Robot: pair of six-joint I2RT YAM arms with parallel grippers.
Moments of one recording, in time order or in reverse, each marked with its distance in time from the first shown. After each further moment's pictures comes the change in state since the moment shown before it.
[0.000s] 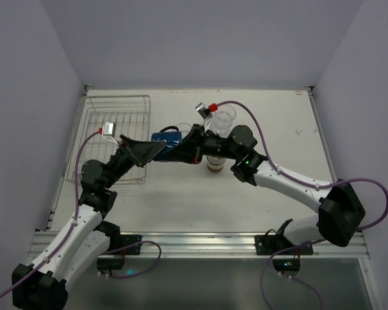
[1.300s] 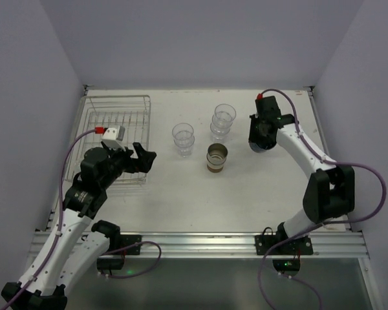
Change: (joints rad) left arm -0.011 -0.068 0.267 -0.943 -0.380 0.927; right arm -0.558 0.143 0.278 -1.354 0.755 -0.546
